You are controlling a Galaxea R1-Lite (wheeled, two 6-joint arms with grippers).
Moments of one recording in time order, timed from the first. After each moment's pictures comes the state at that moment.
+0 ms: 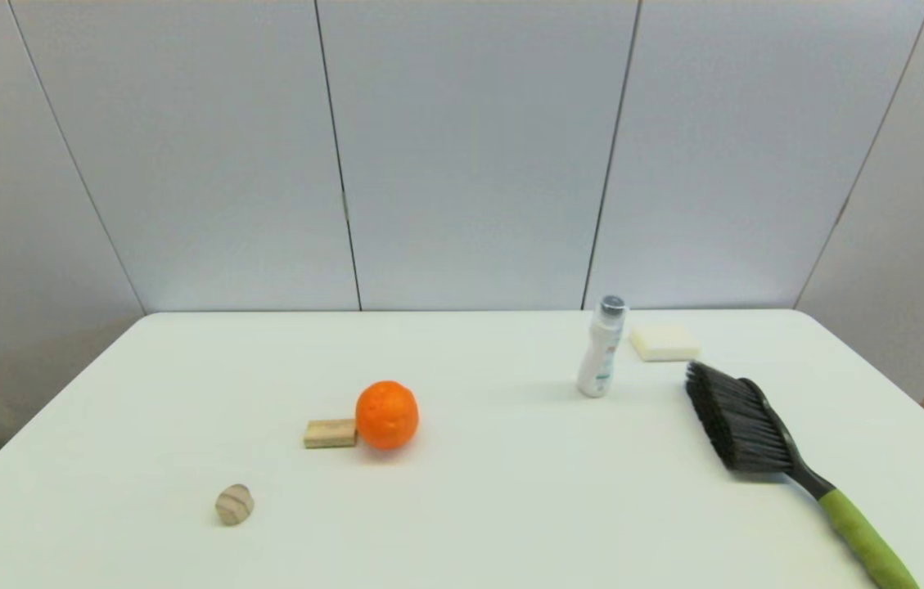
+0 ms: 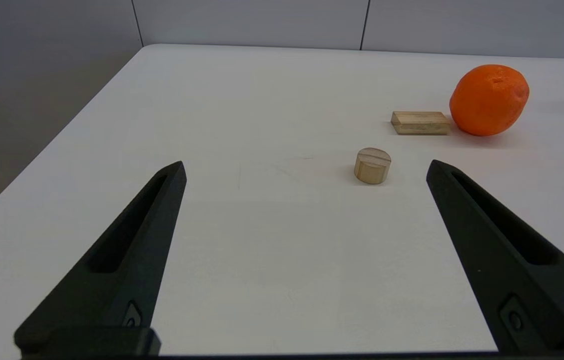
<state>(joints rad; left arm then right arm) 0.00 0.00 0.00 0.00 0.00 -0.01 0.00 0.00 0.00 0.00 0.04 -0.06</state>
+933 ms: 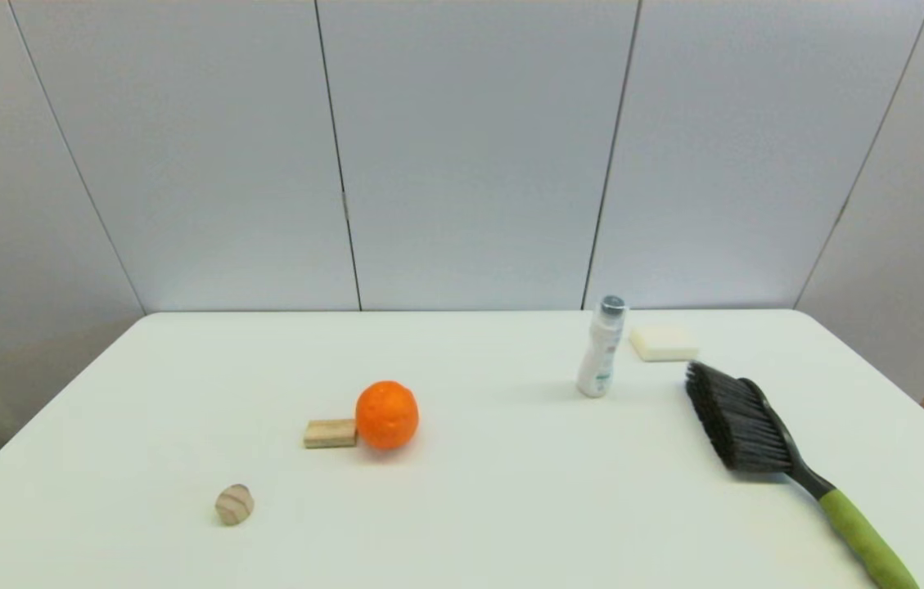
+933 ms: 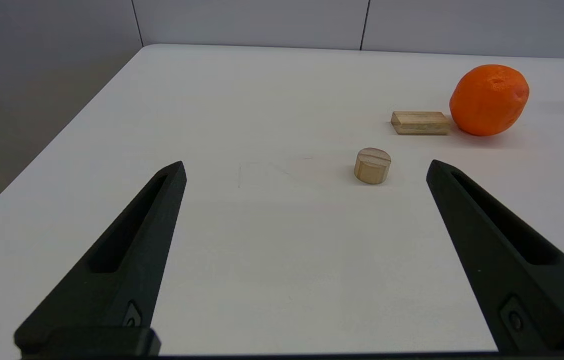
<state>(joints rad) 0.00 0.00 0.00 0.00 0.00 -0.01 0.00 0.00 0.00 0.00 0.01 -0.02</state>
